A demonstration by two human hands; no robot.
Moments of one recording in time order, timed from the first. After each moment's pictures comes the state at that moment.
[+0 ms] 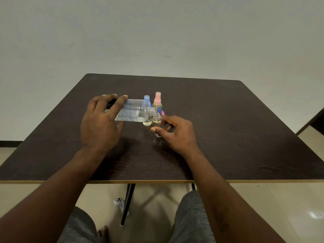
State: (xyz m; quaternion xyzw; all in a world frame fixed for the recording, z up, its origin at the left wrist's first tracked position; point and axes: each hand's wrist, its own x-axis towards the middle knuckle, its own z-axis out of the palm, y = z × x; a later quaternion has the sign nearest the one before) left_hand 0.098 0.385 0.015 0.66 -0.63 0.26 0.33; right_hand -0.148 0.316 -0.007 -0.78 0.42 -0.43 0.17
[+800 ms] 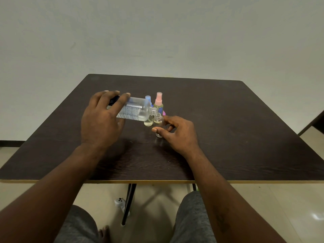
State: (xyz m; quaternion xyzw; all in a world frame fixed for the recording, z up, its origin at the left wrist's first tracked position) left_hand 0.103 0.380 0.025 0.63 -0.64 0.29 0.32; right_hand -0.148 0.316 -0.008 -0.78 0.42 -0.43 0.17
